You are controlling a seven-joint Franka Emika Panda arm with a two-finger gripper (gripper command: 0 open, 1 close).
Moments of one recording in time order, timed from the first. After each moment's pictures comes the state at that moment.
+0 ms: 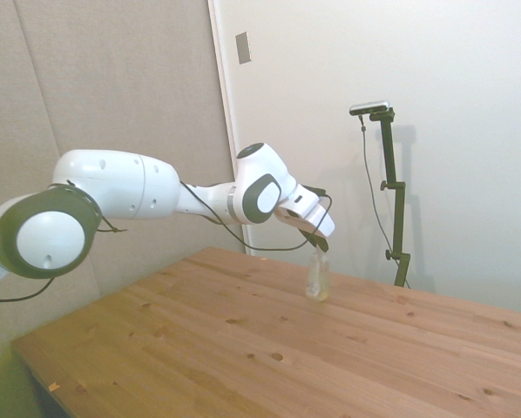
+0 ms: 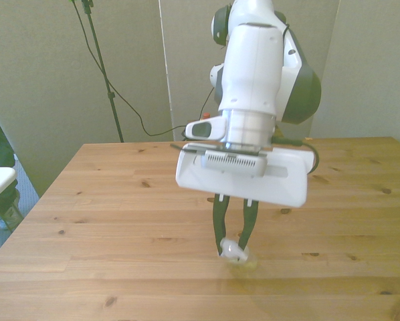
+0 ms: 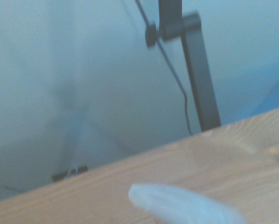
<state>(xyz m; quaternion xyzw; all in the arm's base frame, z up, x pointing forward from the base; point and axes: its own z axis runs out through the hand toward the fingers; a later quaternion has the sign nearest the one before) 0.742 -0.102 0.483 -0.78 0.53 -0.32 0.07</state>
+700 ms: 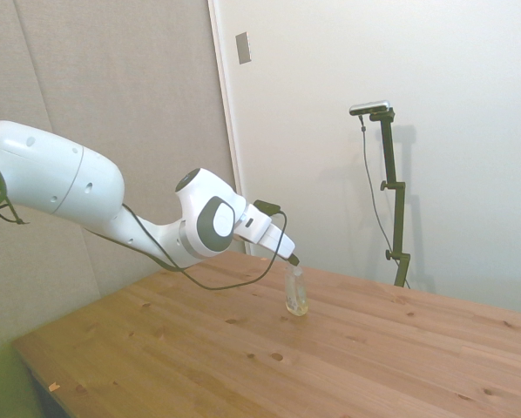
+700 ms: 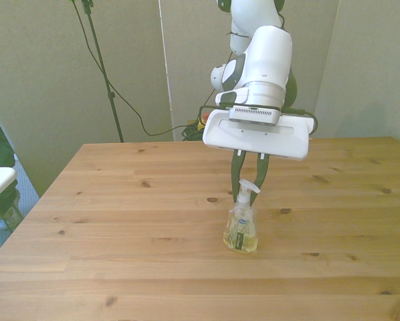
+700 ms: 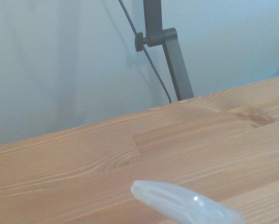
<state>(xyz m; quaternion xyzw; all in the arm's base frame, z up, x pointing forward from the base) 0.623 -0.063 0.448 -0.77 0.52 -0.37 0.08</state>
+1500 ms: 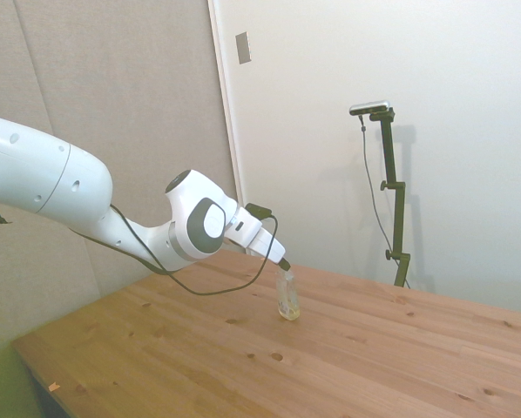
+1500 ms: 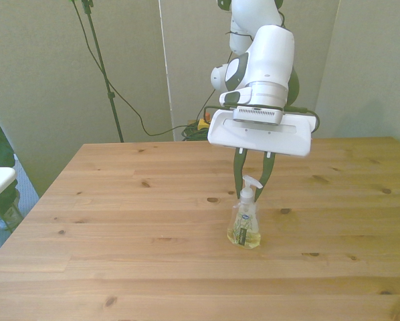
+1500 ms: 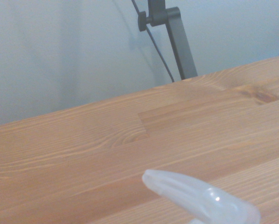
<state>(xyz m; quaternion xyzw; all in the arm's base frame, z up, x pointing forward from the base) 0.617 -0.053 0.444 -0.78 0.52 -0.34 0.08</state>
